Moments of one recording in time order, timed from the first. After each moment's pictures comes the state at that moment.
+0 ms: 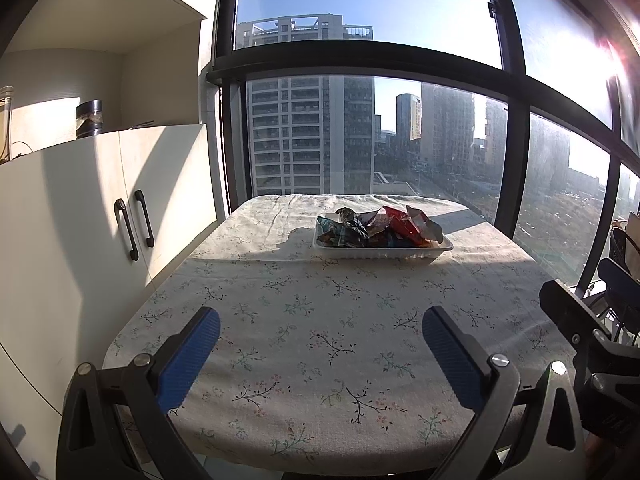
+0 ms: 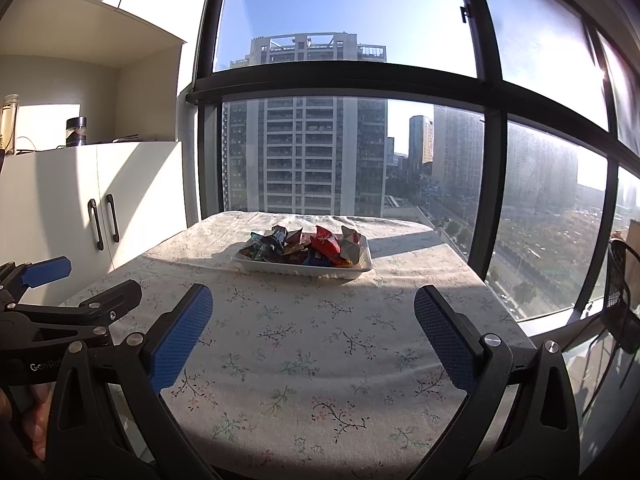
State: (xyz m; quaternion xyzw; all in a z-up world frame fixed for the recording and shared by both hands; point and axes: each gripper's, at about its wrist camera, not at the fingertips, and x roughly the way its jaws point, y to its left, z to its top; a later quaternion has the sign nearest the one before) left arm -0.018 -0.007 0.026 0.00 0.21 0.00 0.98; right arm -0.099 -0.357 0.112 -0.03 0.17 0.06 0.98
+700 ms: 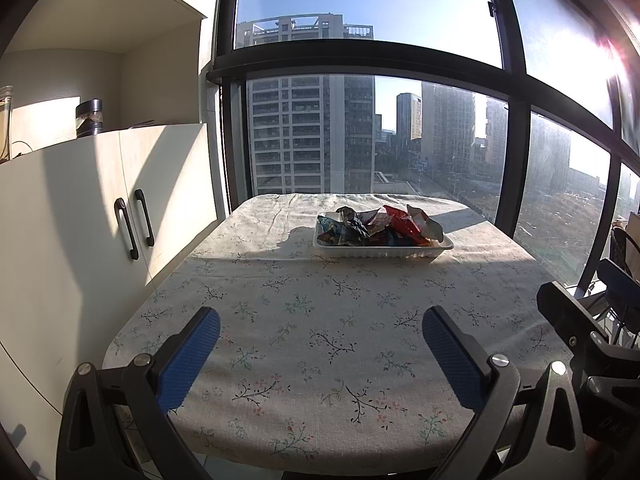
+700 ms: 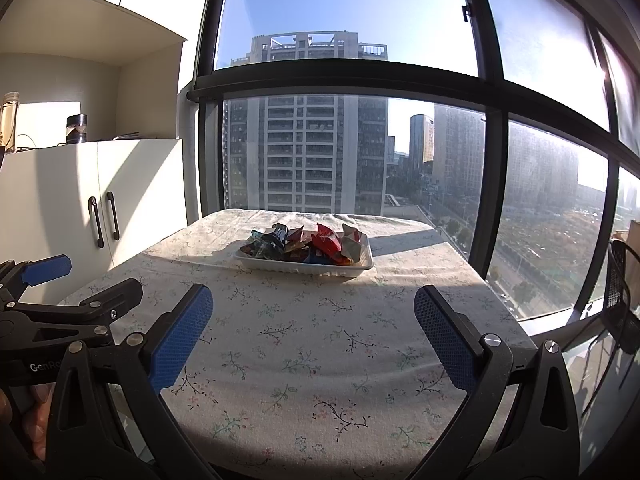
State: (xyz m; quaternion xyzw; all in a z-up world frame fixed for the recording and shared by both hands) left arm -0.019 -0.007 0.025 0.00 0.21 0.00 0.98; right arm -0.098 -0.357 0.108 -0.03 0.17 0.06 0.98
